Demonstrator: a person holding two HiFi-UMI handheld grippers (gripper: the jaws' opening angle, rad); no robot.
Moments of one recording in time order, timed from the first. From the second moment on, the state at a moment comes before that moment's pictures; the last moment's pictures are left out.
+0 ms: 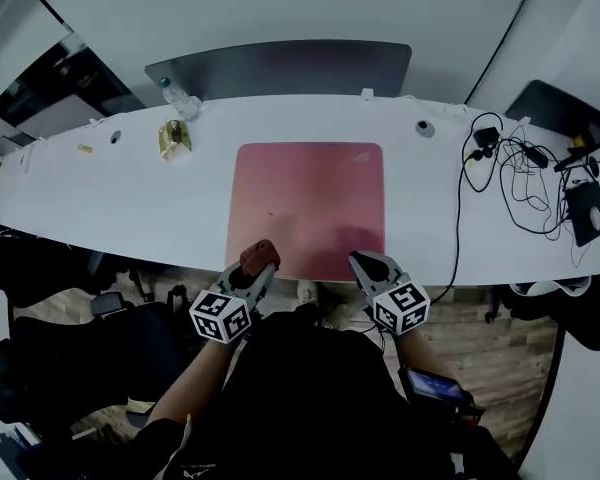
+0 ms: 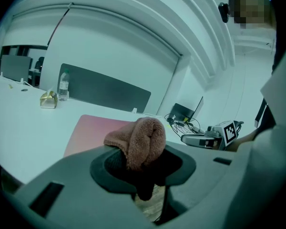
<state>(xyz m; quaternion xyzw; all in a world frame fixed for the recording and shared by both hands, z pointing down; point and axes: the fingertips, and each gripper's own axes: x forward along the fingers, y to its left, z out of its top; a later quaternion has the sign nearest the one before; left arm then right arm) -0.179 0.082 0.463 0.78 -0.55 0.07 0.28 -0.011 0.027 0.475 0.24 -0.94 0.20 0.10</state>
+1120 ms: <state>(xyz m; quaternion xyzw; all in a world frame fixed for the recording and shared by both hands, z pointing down) -0.275 -0.044 0.517 0.74 -0.55 0.08 0.37 -0.069 -0.089 0.490 0.25 -0.93 0.18 0.19</state>
